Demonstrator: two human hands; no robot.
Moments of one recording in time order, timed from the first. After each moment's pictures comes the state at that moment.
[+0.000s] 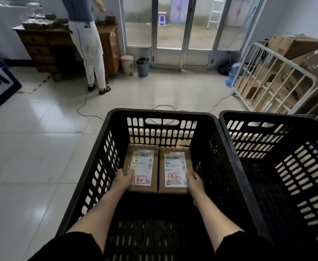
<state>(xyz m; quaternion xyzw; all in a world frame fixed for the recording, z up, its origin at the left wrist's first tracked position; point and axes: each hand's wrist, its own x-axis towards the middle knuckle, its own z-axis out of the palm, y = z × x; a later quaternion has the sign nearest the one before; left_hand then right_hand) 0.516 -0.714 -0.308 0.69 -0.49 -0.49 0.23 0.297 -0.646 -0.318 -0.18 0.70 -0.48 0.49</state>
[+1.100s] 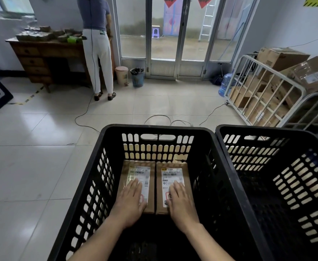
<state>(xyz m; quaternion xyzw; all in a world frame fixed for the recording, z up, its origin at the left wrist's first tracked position) 0.502 -0.702 -0.324 0.53 -0.83 -0.16 -0.04 0.320 -0.640 -0.328 -0.64 0.75 -0.11 0.15</state>
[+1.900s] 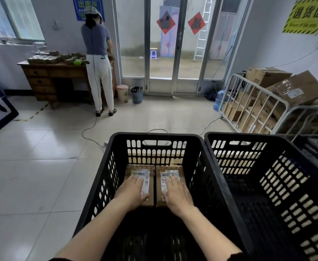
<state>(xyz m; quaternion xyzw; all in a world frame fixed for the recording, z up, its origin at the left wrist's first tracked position) 0.501 -0.683 -0.234 0.53 -0.84 -0.14 -0.05 0.338 -0.627 -0.250 -0.66 0.73 -0.10 0.14</state>
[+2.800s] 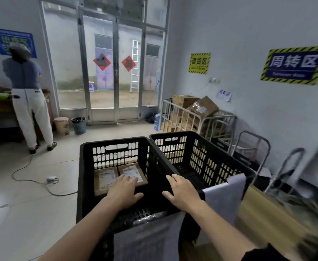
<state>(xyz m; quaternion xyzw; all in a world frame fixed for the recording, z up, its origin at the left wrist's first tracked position) 0.538 -0.501 -0.134 0.36 -0.93 -0.06 0.02 0.374 -0.376 -0.138 -0.56 0.82 -0.09 -0.01</state>
